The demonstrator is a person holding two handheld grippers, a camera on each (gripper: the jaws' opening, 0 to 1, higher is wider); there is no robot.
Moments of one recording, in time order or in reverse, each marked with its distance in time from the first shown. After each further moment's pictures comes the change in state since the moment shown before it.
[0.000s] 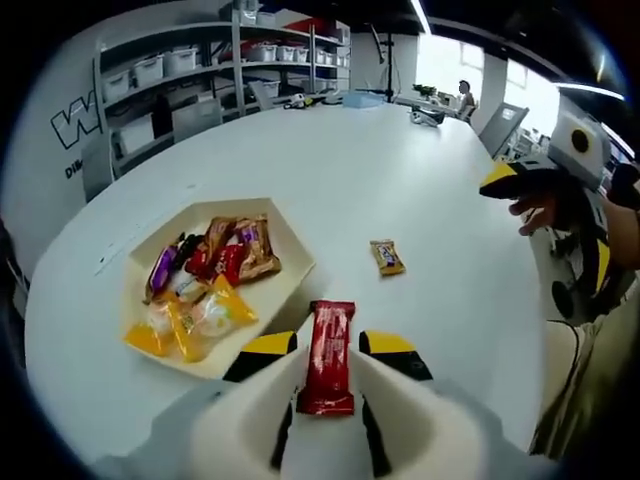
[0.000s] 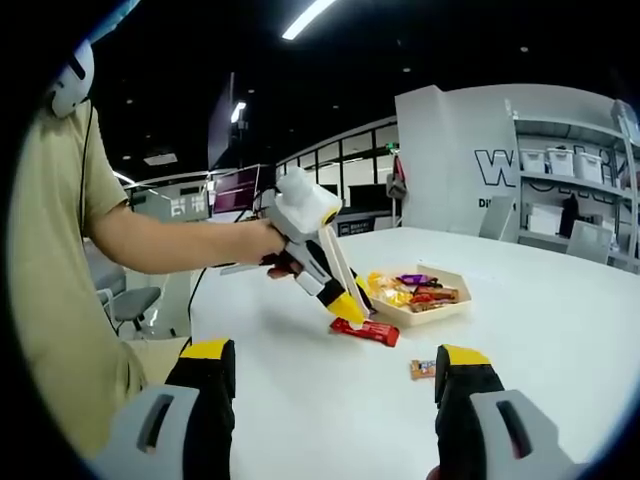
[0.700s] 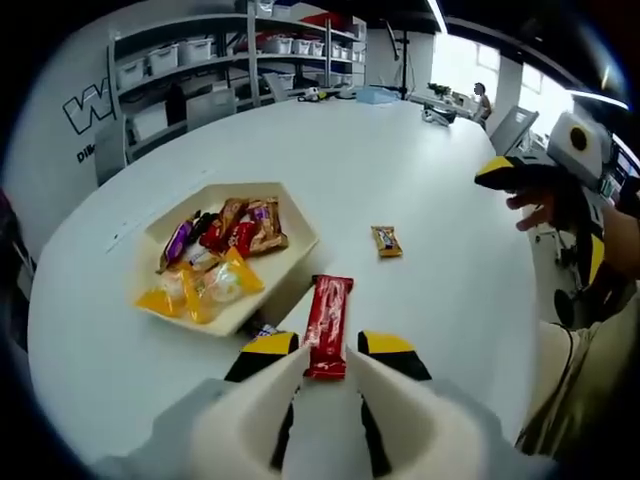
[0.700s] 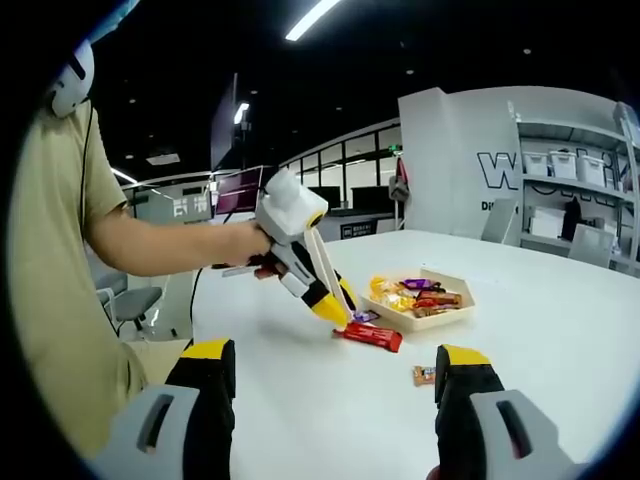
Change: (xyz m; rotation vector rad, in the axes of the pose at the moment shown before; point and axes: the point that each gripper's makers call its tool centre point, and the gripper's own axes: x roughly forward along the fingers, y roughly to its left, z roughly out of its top) left arm -0.026 -0.003 -0.015 -0.058 0.017 0.037; right arm 0.003 0.004 0.005 -0.010 -0.008 0.008
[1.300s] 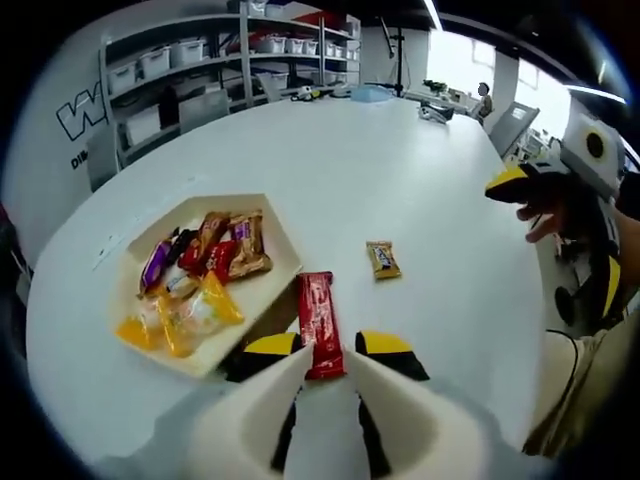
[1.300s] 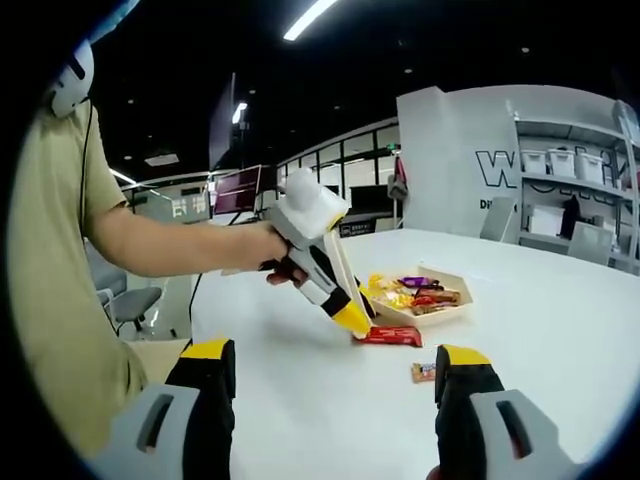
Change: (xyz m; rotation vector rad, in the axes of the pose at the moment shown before) left arm 0.024 -0.011 0.013 0.015 0.017 -0.008; right arm -0.001 -0.002 -0.001 0.004 -0.001 -0.003
